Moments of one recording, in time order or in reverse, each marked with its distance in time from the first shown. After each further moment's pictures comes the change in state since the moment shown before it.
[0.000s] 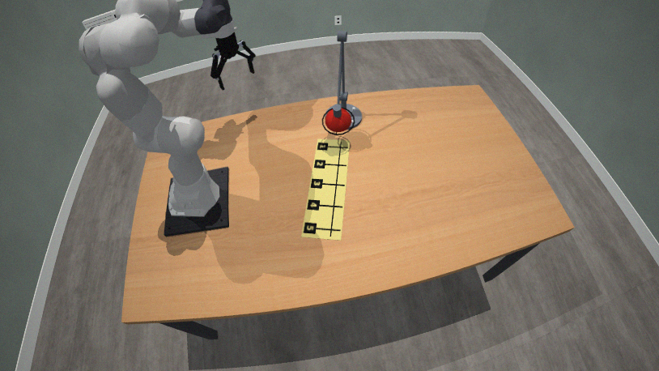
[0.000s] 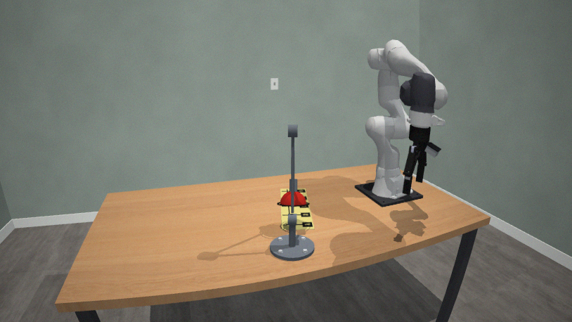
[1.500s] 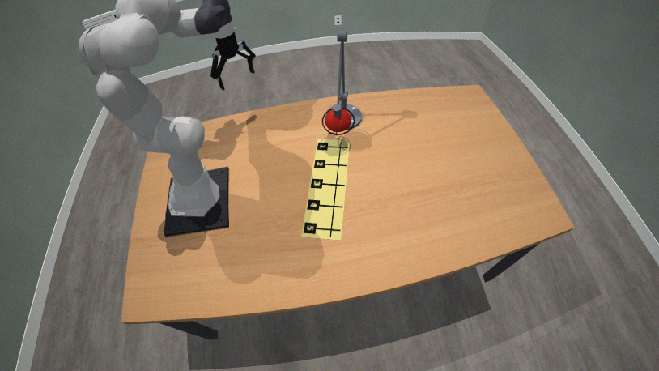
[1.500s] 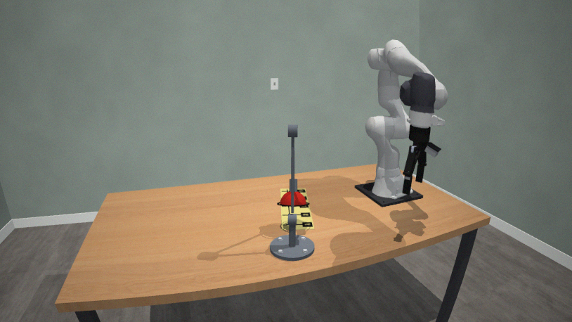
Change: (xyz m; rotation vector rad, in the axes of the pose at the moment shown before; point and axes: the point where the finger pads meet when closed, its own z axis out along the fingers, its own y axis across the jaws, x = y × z) arm 0.000 0.000 0.000 -0.001 -0.001 -0.002
